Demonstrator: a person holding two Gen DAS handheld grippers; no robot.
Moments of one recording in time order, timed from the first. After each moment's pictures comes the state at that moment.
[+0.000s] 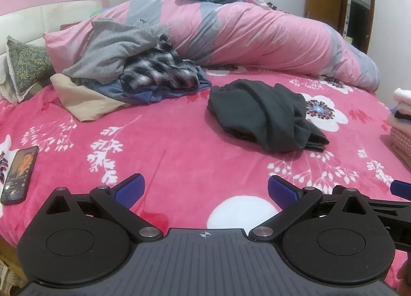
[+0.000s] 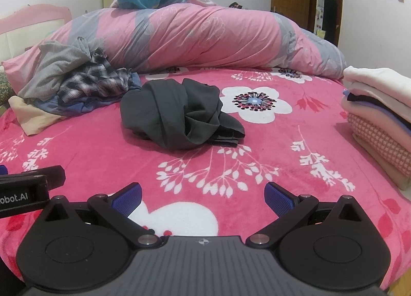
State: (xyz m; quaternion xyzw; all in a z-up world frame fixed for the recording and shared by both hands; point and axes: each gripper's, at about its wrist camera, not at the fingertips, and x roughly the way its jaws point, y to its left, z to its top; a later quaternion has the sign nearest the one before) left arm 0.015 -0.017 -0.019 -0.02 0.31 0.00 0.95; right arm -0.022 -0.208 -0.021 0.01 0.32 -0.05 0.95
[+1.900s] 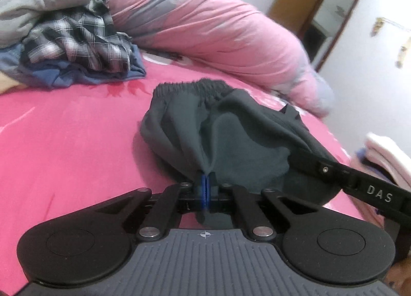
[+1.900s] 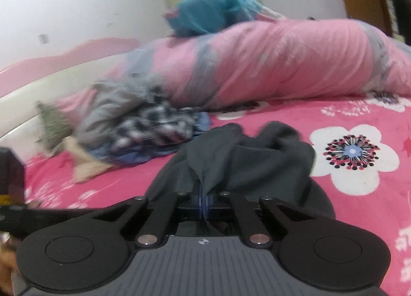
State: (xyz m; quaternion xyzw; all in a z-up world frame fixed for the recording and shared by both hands) left arm 0.140 0.001 -0.072 -0.17 0.32 -0.19 0.91; right arm 0.109 -0.255 -0.034 0.07 0.24 0.20 0.95
